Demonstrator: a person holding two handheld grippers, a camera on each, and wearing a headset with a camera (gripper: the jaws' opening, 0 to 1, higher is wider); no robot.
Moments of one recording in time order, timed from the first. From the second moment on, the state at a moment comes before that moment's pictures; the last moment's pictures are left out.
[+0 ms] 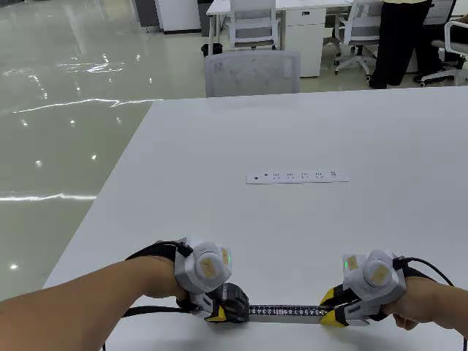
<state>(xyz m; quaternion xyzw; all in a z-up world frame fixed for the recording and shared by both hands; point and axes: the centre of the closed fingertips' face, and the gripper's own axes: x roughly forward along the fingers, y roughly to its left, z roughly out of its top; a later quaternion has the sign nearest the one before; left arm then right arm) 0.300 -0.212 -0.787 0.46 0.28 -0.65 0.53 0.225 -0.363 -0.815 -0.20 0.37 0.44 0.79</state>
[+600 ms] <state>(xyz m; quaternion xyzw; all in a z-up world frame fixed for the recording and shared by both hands) 0.301 -0.212 -0.787 0.46 0.29 -0.65 0.54 0.213 -0.384 -0.817 -0.19 0.38 0.43 0.80</state>
